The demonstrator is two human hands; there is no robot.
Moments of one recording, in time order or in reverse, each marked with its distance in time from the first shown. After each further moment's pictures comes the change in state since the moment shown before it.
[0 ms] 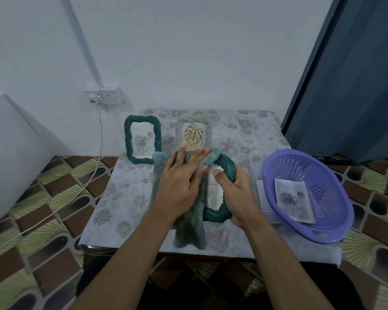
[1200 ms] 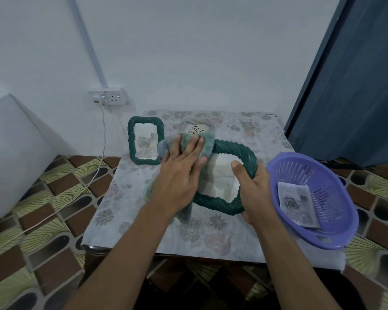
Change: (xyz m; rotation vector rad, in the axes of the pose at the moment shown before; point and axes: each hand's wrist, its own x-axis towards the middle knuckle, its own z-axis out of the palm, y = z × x) left_hand 0.013 0.006 -0.023 -0.012 -0.070 -0.116; right_hand 0.003 -0.016 -0.010 -0.023 0.166 -0.155
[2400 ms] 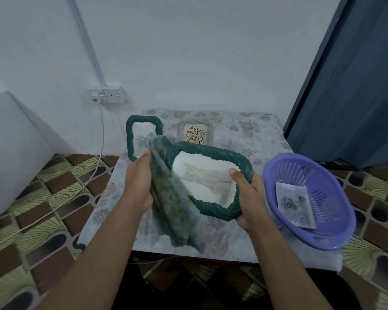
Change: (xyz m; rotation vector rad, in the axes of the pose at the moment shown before) left_hand 0.000 -0.022 -0.027 -1.065 0.310 -0.955; right_hand -0.002 0.019 -0.006 0.201 0.039 0.300
